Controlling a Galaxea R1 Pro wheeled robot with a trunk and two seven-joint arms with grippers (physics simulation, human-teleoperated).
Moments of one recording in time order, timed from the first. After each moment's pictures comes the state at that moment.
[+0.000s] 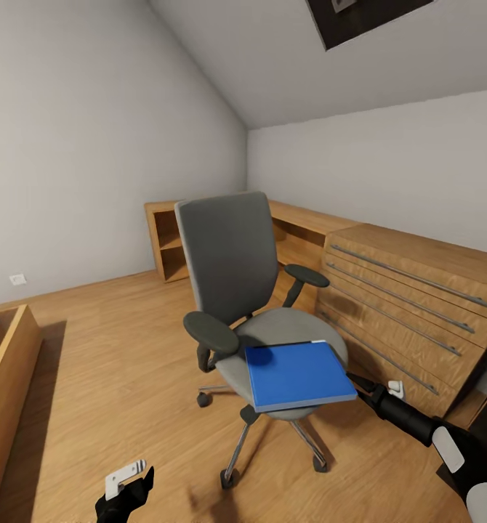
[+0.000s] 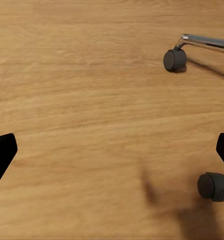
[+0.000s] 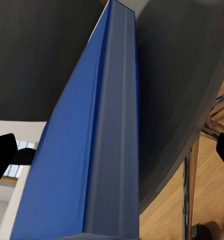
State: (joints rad) left arm -0.29 -0.06 0.49 -0.50 -0.06 -0.20 -0.12; right arm -0.59 -0.27 -0.45 -0.51 -0.37 0.56 0.99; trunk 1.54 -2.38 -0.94
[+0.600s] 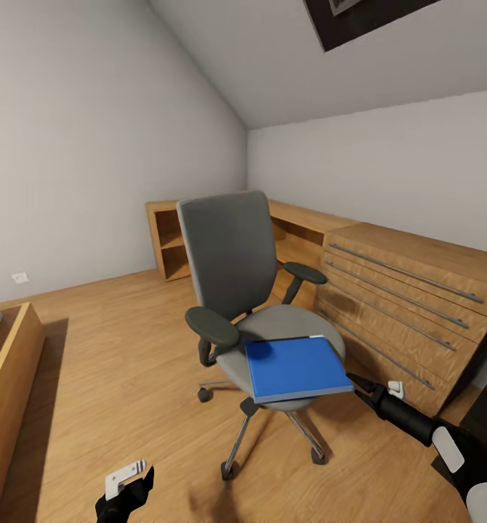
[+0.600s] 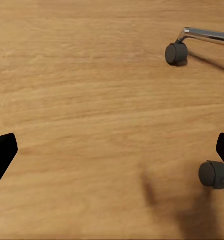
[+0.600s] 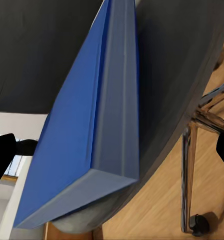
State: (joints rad) left arm -0.29 -0.06 0.49 -0.50 -0.06 -0.20 -0.12; right arm -0.59 -0.27 -0.45 -0.51 -0.37 0.56 0.99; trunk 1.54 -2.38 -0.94
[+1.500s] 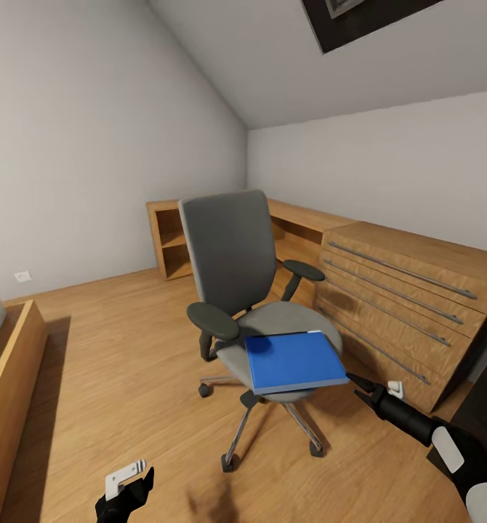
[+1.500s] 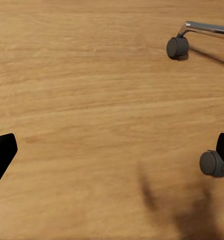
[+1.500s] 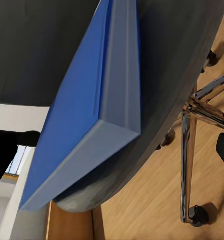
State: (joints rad) left arm -0.29 -0.06 0.49 -0.50 -0.06 -0.20 -0.12; right arm -0.59 -0.27 -0.45 -0.51 -0.37 0.56 0.99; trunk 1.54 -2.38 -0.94
